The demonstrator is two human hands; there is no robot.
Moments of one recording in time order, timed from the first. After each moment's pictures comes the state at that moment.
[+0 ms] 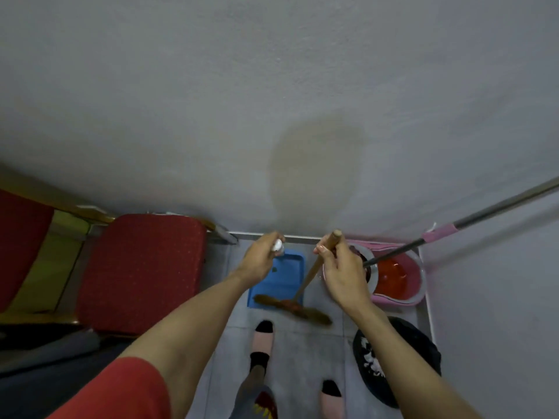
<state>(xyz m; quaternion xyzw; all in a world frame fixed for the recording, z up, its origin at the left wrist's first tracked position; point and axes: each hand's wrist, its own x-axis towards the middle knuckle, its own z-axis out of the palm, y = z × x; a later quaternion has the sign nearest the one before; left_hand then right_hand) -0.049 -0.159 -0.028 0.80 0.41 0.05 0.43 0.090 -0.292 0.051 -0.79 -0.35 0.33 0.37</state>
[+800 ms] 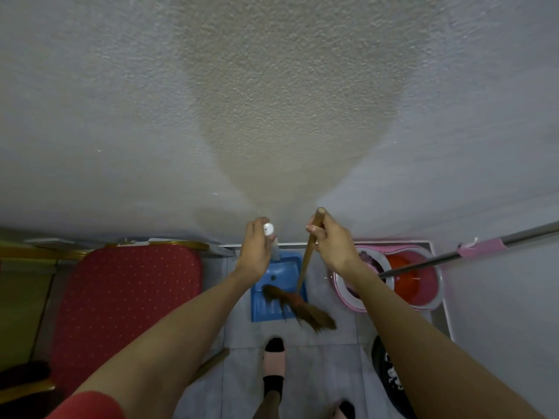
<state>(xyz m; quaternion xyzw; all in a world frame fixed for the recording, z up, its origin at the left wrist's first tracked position) -0.016 -0.026 -0.100 0.77 0.48 0.09 0.42 0.122 -0.115 -0.021 -0.81 -0.27 0.42 0.30</state>
